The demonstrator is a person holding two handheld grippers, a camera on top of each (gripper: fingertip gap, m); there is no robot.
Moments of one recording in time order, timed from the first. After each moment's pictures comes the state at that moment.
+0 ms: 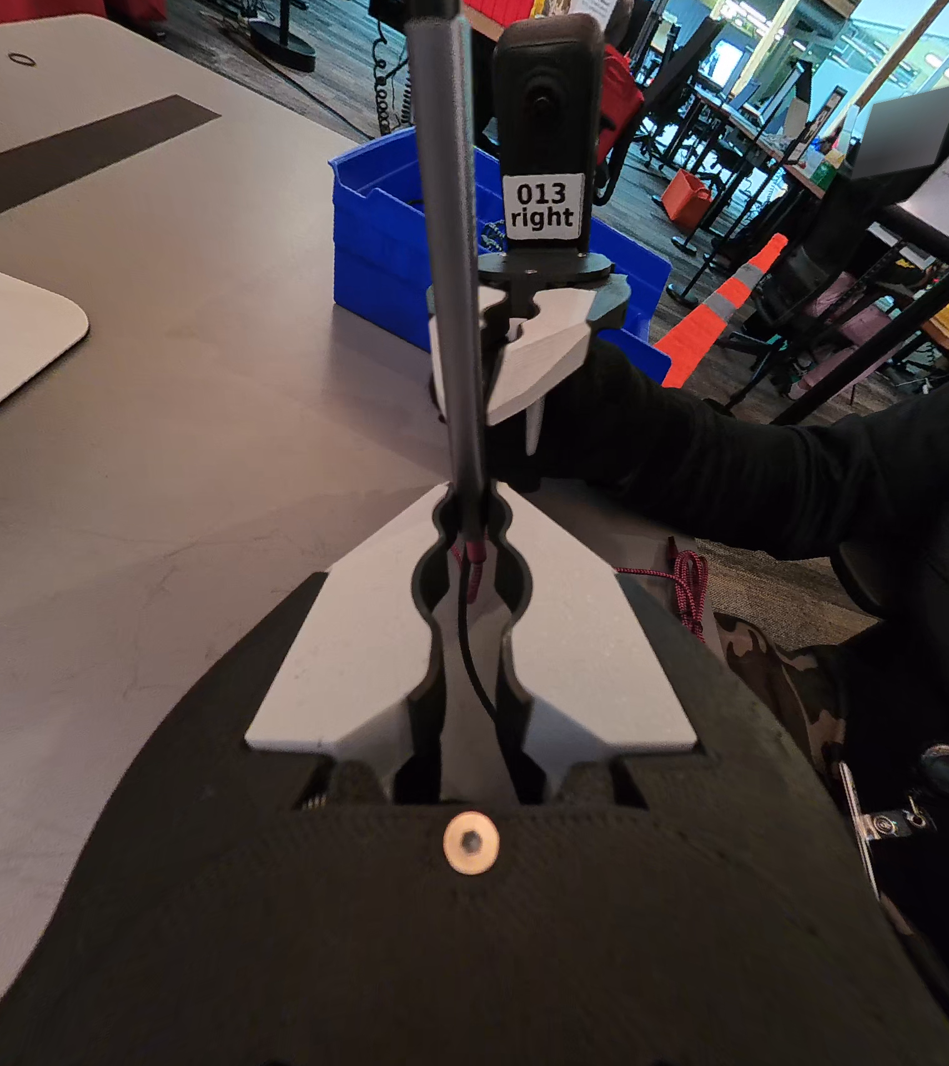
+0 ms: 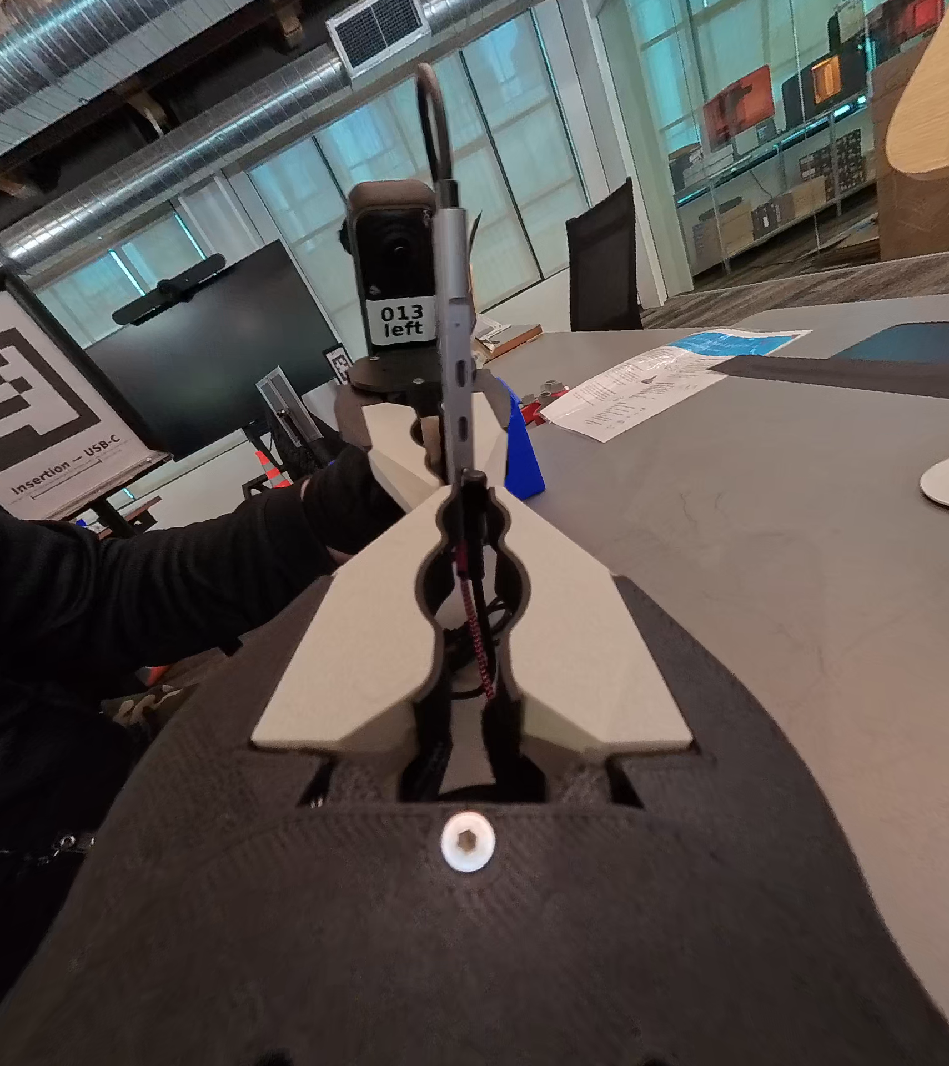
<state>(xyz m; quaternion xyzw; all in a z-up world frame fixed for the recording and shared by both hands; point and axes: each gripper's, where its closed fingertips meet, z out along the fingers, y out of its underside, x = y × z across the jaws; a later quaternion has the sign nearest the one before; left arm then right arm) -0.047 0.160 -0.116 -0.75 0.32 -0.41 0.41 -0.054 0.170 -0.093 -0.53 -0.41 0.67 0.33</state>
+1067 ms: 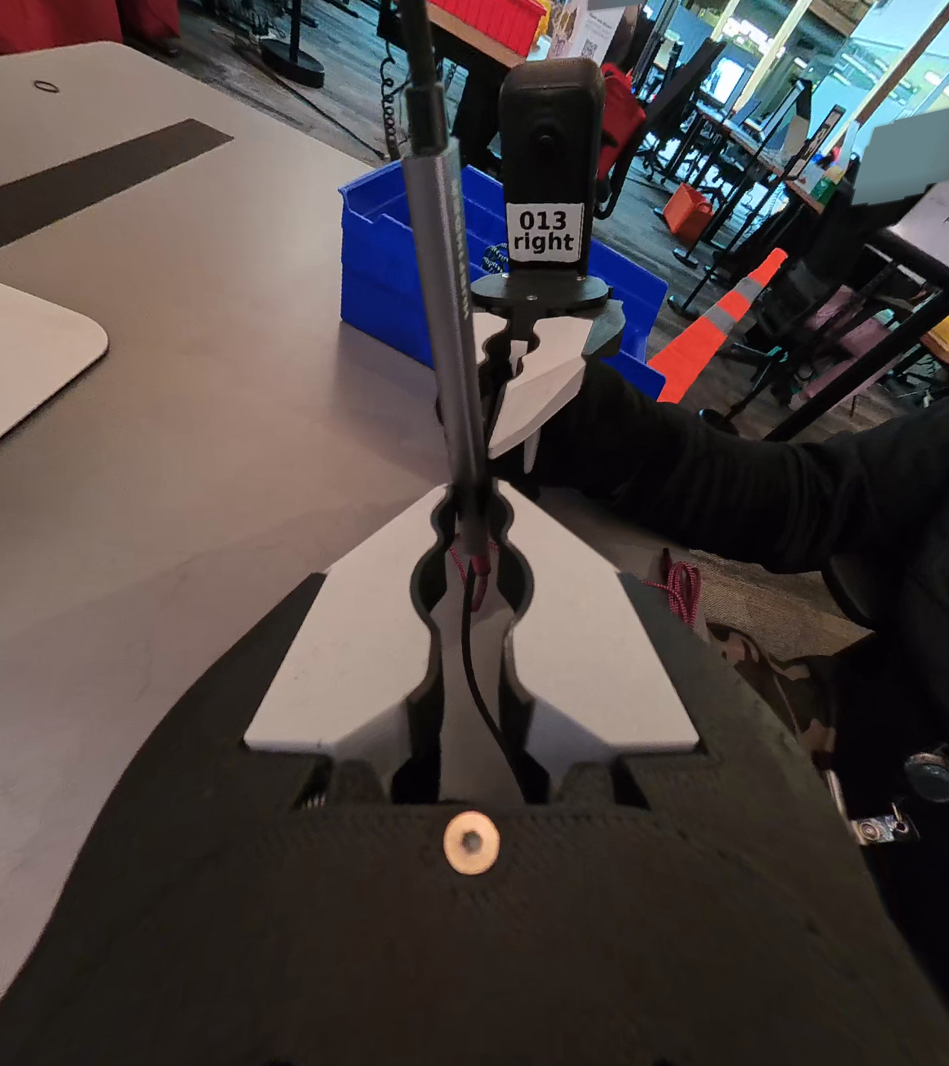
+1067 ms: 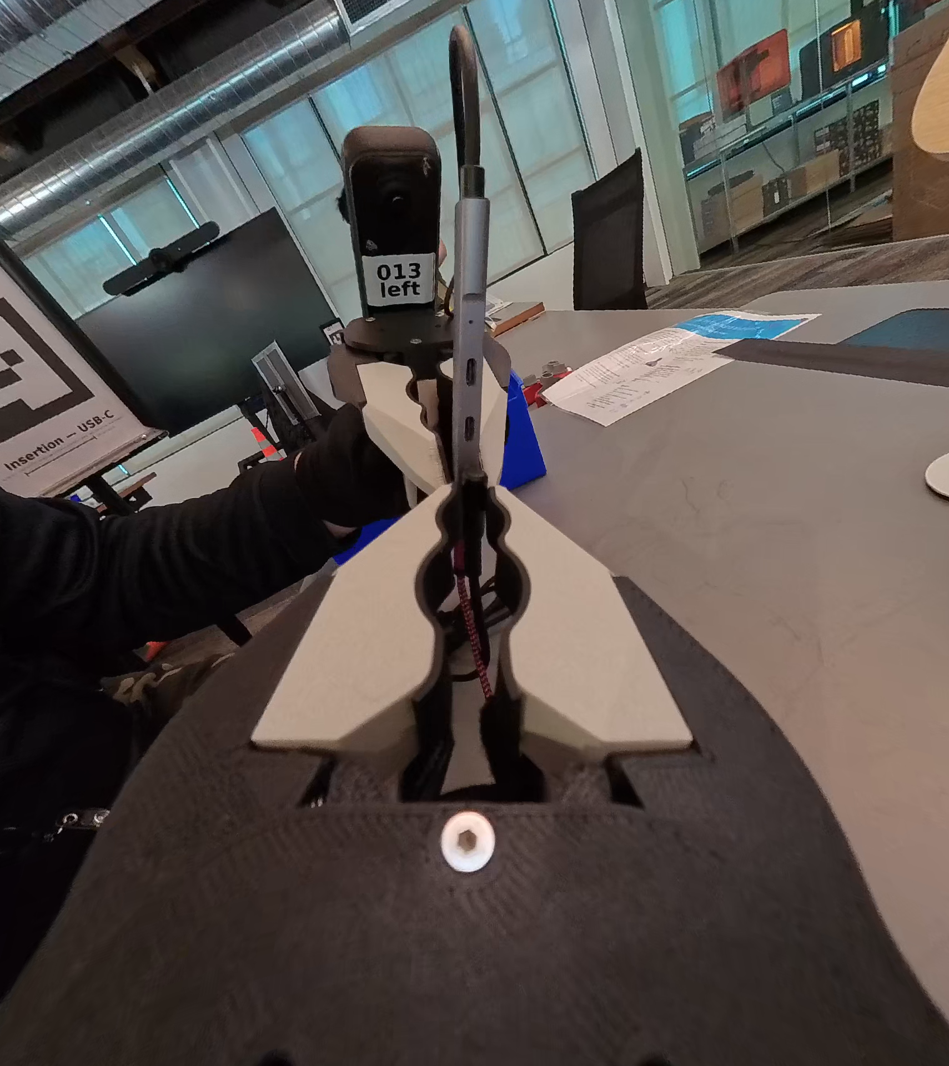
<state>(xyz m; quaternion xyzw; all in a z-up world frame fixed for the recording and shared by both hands) -0.051 0.162 -0.104 -0.75 0.31 -0.41 0.41 -0.053 0.167 -0.095 -0.53 -0.43 0.66 0.32</state>
